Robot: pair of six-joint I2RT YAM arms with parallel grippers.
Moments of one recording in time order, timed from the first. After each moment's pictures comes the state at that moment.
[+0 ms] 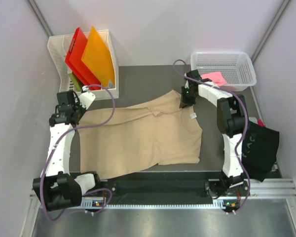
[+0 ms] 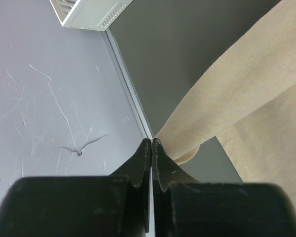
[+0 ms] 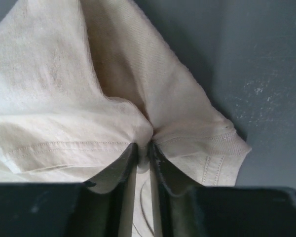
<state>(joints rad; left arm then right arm) 0.17 1.14 1.02 -0.64 -0.09 0.79 0.29 2.17 1.66 -0.62 -0.19 0.35</state>
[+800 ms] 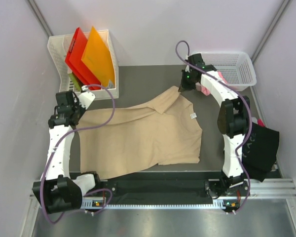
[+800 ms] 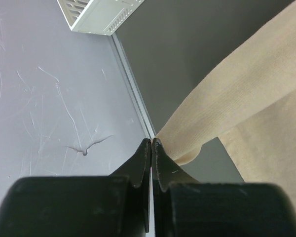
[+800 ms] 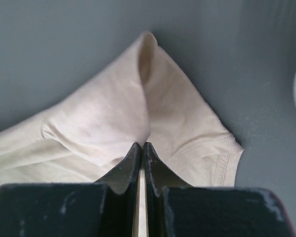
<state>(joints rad) 0.17 1.10 1.02 -0.65 -0.09 0.80 0.29 2.15 1.93 -0.73 -0.19 0.36</state>
